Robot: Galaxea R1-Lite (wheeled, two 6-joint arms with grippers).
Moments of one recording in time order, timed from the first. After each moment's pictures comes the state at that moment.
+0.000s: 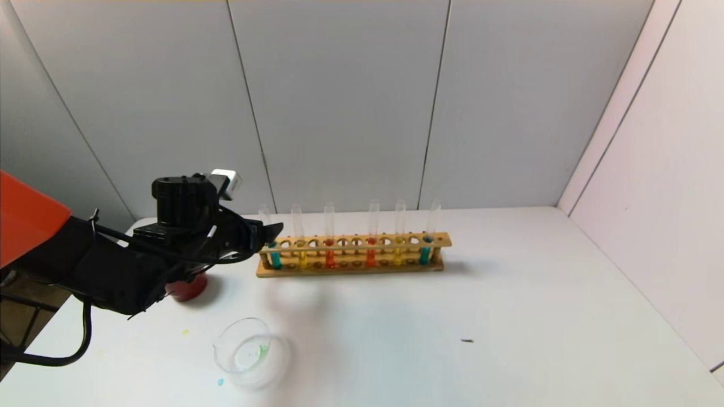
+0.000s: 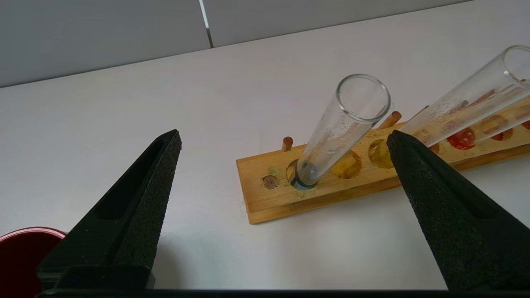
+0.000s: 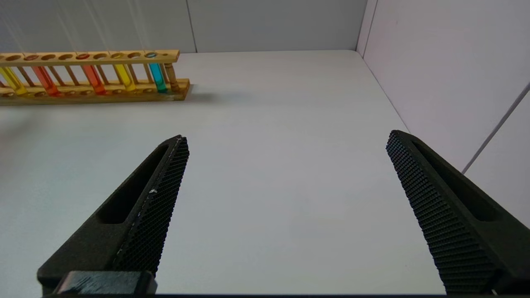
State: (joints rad) left arm -0.24 1.93 -0.81 -0.78 0.01 -0.02; right arm 0.00 0.00 0.00 -0.01 0.00 0.02
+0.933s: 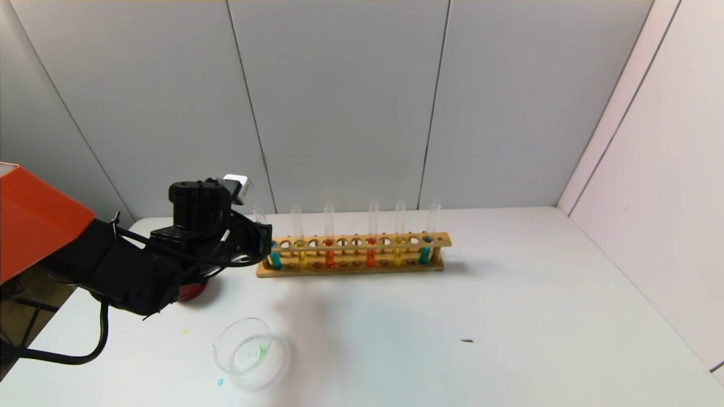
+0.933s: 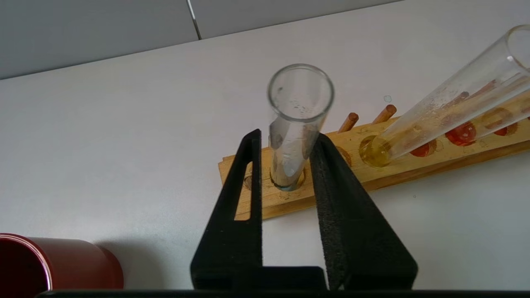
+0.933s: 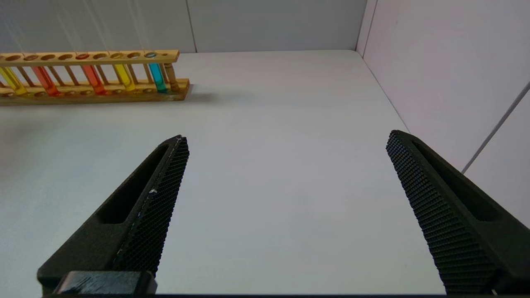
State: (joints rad) left arm -0.27 1.97 -0.83 -0.79 0.04 -0.03; right arm 0.00 0.00 0.00 -0.01 0.00 0.02
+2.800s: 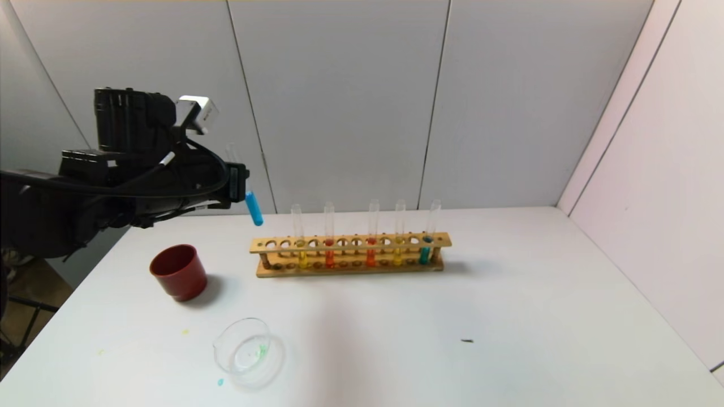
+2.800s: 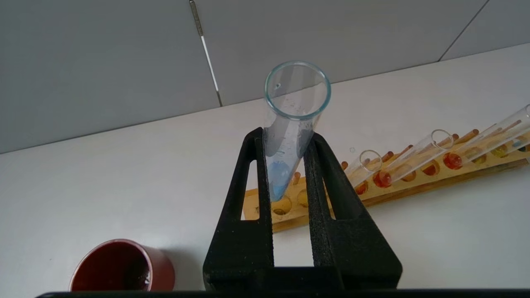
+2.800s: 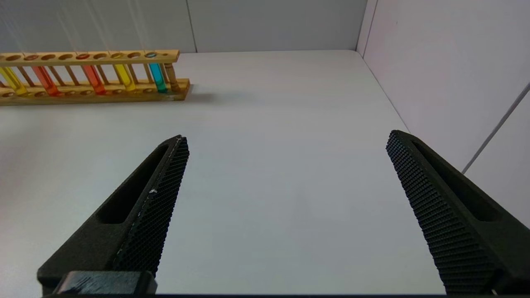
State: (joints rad) left arm -0.28 1.68 -1.07 -0.33 0.07 -0.01; right arm 0.00 0.00 0.00 -0.01 0.00 0.02
